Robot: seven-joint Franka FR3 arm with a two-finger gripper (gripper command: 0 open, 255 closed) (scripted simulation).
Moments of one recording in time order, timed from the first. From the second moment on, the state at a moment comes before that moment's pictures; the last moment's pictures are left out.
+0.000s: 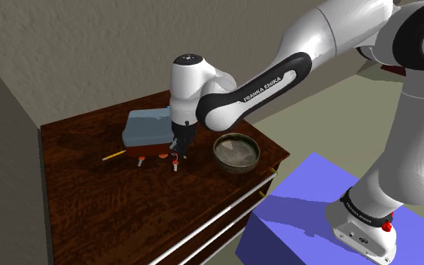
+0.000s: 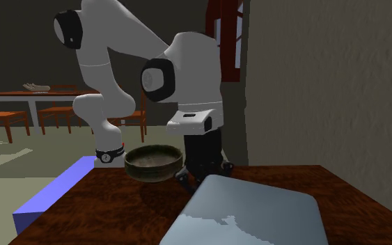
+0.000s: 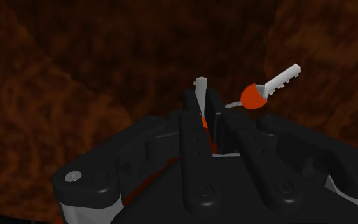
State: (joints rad) arm 0.04 0.36 0.63 -1.93 -0.28 2.31 0.50
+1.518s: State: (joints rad) arm 0.00 0.23 0.68 -1.78 -0.16 2.05 0.42
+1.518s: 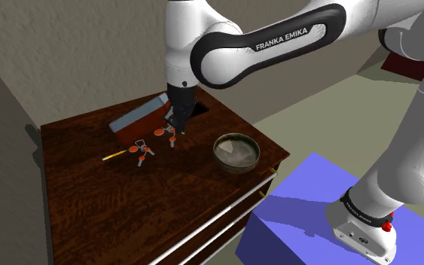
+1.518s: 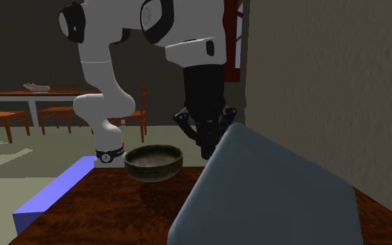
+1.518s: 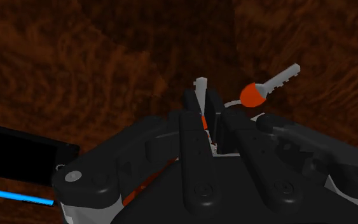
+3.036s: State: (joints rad) arm 0.00 -0.58 0.48 -2.44 0.31 1.99 -0.01
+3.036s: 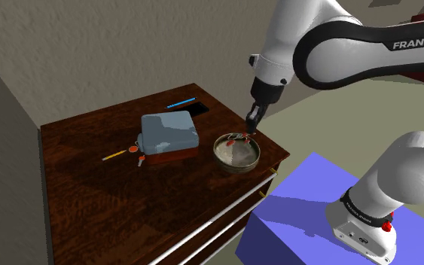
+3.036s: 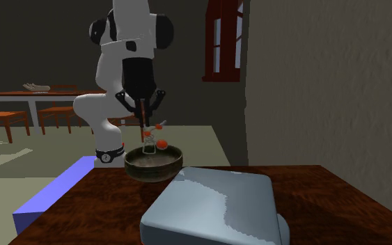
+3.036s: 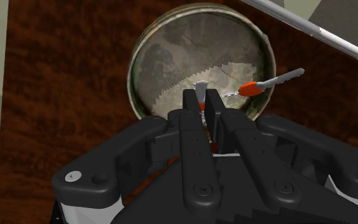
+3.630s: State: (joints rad) arm 0.00 -0.56 0.51 -2.53 0.33 2.11 -0.01
